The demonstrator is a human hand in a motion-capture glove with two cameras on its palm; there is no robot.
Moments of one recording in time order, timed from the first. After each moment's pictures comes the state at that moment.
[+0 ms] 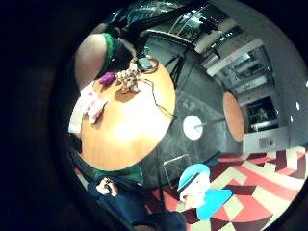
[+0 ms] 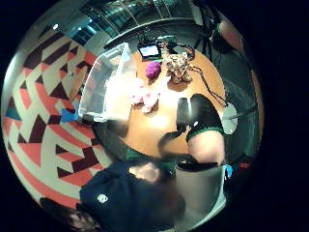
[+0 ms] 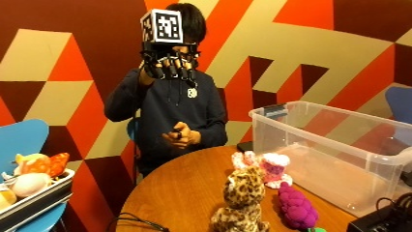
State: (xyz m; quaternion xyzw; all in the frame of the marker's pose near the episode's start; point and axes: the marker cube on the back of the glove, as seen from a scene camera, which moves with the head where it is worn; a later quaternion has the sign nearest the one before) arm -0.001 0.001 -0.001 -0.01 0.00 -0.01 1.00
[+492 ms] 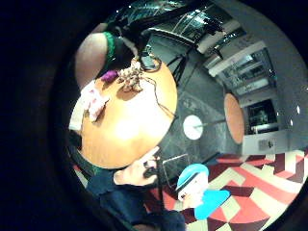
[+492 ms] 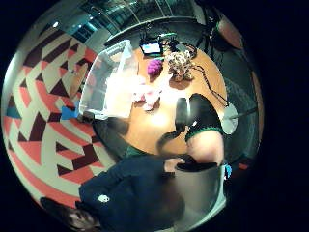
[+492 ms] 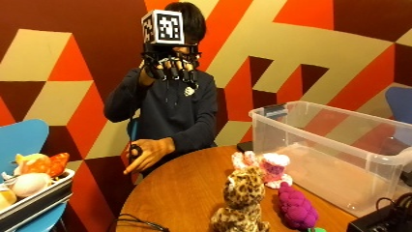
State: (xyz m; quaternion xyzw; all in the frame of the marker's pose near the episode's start) arm 0.000 -0.004 0.003 -0.03 -0.01 -0.02 1.00
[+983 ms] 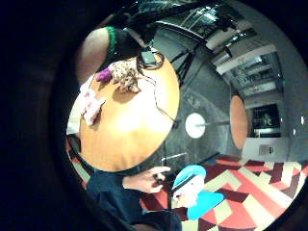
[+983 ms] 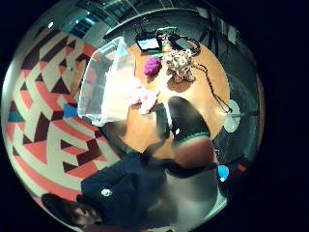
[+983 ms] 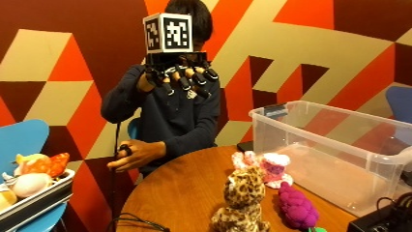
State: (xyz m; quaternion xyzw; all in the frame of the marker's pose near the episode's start) arm 0.024 -0.085 0.040 -0.09 -0.03 -0.05 0.99
